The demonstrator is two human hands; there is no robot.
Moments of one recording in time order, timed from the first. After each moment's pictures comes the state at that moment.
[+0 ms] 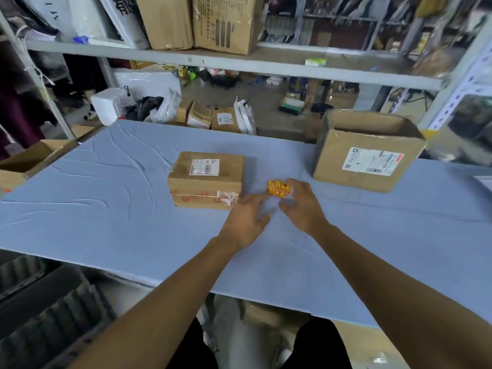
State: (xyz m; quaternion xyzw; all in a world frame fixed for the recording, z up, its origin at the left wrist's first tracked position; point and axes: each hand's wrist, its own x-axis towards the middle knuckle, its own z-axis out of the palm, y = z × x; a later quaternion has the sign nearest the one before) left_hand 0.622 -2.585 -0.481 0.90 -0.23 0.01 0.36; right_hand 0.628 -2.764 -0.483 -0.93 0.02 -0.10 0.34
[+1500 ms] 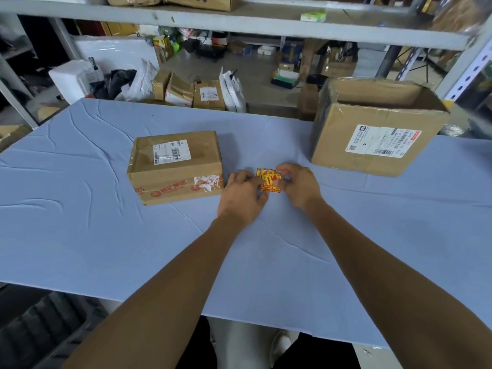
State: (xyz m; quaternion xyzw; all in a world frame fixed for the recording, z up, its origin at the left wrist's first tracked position) left_hand 0.692 -2.627 -0.517 0.95 -0.18 0.05 0.24; right_hand 0.699 -2.793 -0.514 -0.93 0.09 -0.07 0.36
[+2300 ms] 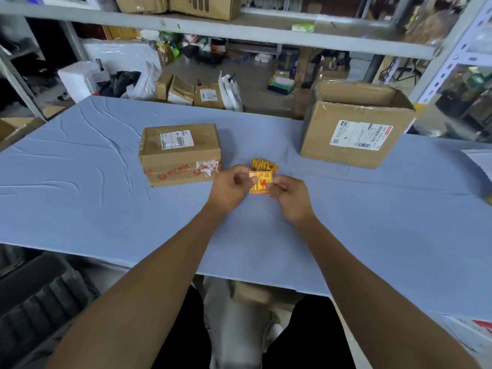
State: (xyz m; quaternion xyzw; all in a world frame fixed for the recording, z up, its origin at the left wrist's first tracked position) left_hand 0.650 -2.603 -0.503 0.80 -0.12 -0.01 0.59; right_hand 0.609 -2.762 -0.507 -0.81 0.08 -0.10 0.58
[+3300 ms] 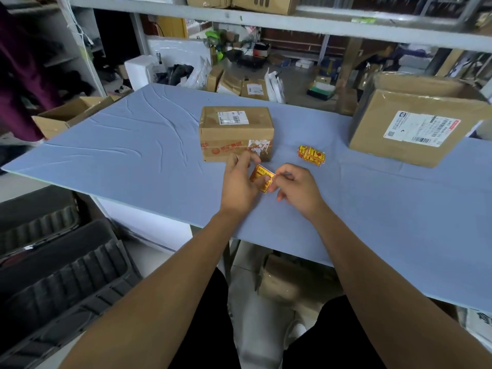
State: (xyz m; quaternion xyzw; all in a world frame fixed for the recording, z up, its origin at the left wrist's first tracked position) left_hand 0.594 -2.527 -0.515 0.84 -0.08 0.17 0.51; right_hand 0.585 -2.672 -0.498 -0.82 -0.01 -0.02 0.57
